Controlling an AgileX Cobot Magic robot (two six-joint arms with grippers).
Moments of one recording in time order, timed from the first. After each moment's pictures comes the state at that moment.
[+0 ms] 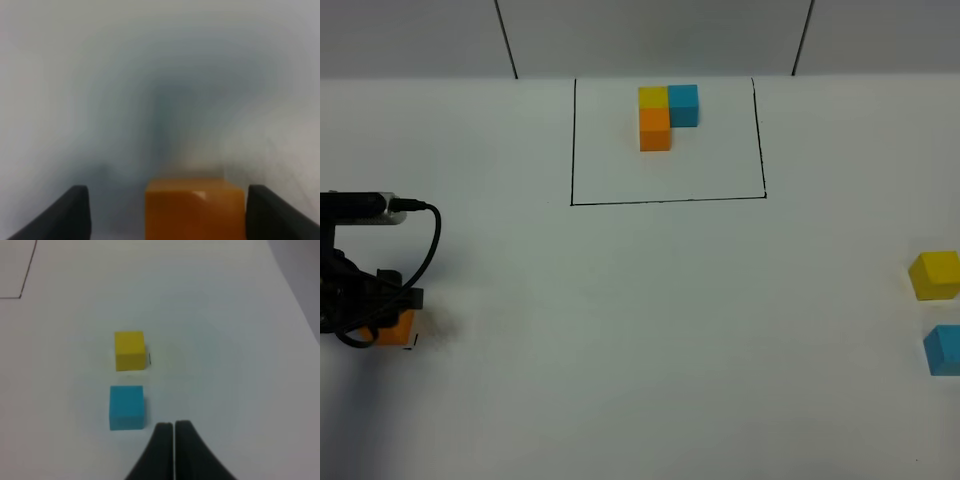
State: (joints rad) left arm -0.02 1.56 -0.53 0.10 0.06 -0.09; right arm -0.15 0.00 -0.50 -0.01 1.07 -0.09
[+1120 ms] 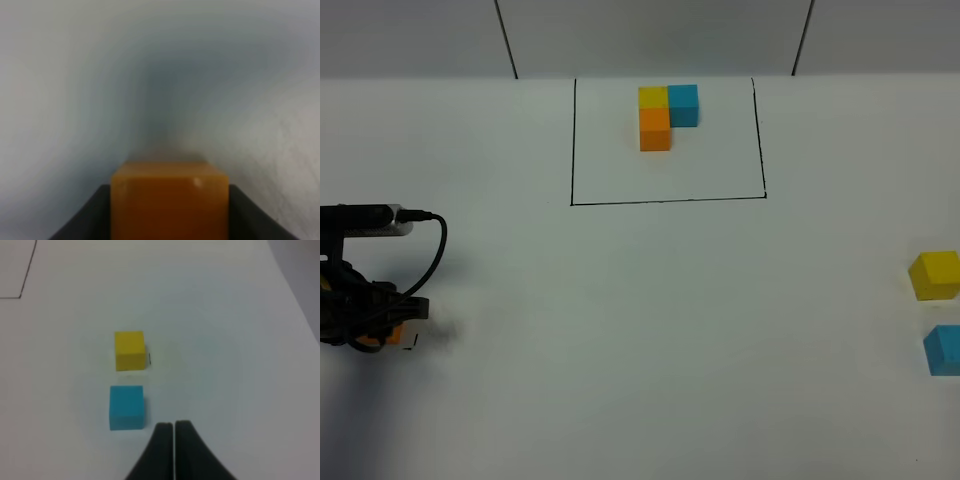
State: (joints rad) left arm -0.02 1.62 -0.53 0.08 0.05 -0.09; right arm -0.15 0.00 -0.50 -0.01 1.07 -0.09
